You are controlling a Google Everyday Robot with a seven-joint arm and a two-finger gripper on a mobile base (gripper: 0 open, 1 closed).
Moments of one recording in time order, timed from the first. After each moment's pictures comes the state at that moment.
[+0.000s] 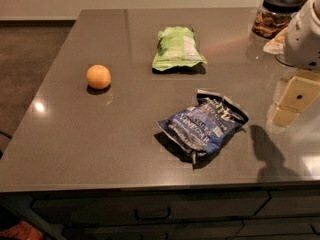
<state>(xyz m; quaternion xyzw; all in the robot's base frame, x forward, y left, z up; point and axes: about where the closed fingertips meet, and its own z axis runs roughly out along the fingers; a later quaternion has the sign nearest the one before) 0.438 -0.217 0.976 -0.60 0.78 -0.03 0.16</state>
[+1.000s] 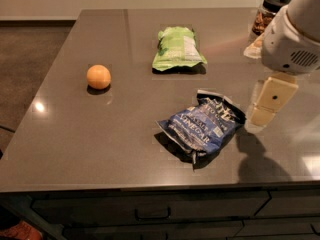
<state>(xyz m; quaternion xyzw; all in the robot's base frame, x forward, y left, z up) 0.450 -0.189 0.962 -0.61 0.77 -0.01 0.16</state>
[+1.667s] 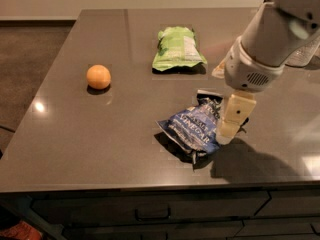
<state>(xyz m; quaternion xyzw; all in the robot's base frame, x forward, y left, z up) 0.469 -0.144 0.907 -0.65 0.75 0.04 0.15</state>
